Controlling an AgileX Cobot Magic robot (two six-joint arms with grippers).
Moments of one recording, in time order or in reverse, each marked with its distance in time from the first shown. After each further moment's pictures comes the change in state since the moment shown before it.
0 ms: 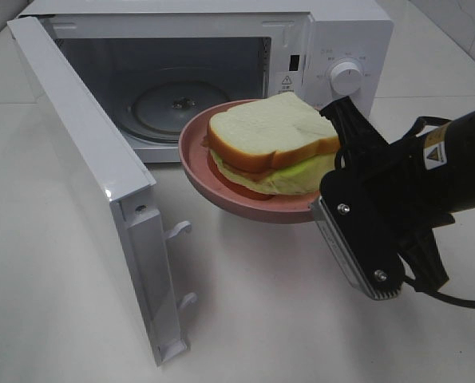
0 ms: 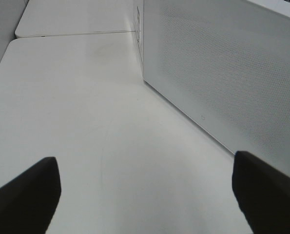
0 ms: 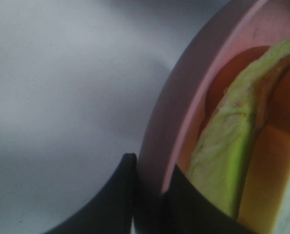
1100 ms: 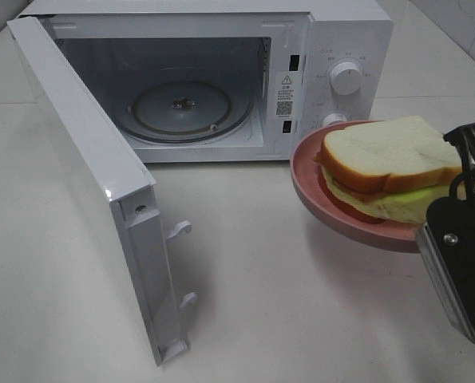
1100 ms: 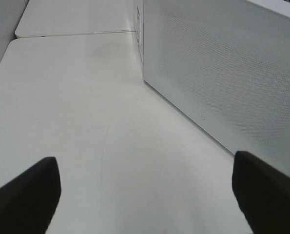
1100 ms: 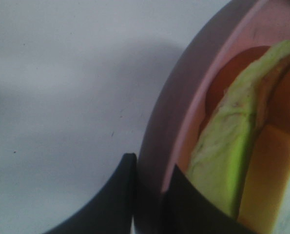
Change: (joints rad) left arm 0.000 0.000 0.000 0.000 0.000 0.000; right arm 0.000 -0.287 0.141 -0.432 0.297 0.591
